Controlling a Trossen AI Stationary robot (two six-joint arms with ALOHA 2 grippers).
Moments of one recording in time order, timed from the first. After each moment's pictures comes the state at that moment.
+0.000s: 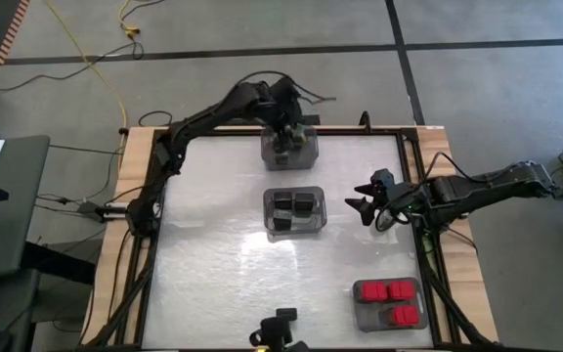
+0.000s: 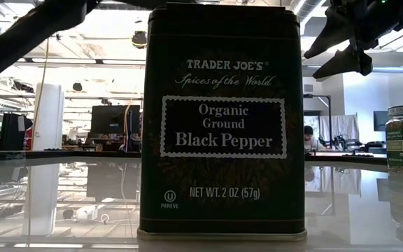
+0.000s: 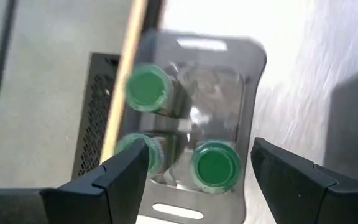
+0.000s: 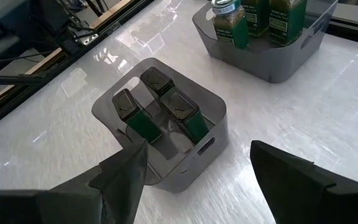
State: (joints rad) left arm 0.50 2.20 2.36 -1.18 -0.03 0.35; right arm 0.17 0.77 0.63 -0.46 0.50 0.75
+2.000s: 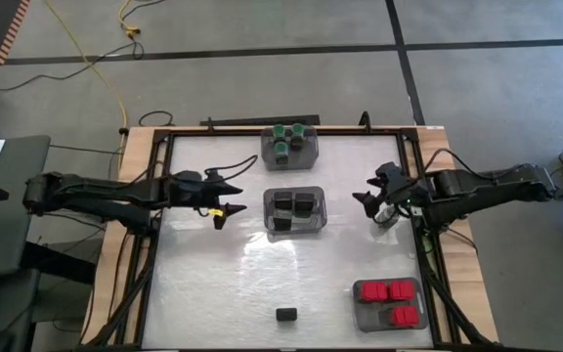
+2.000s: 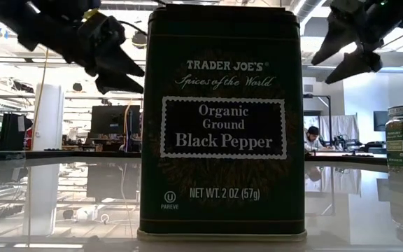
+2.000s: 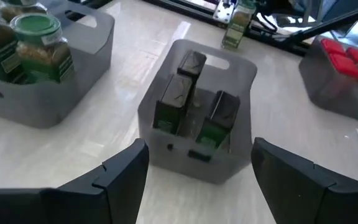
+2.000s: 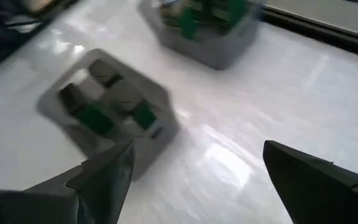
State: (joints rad) left arm 0.12 0.97 0.48 0.13 -0.06 -0.25; right arm 0.11 0.77 0.71 -0.68 0.50 0.79
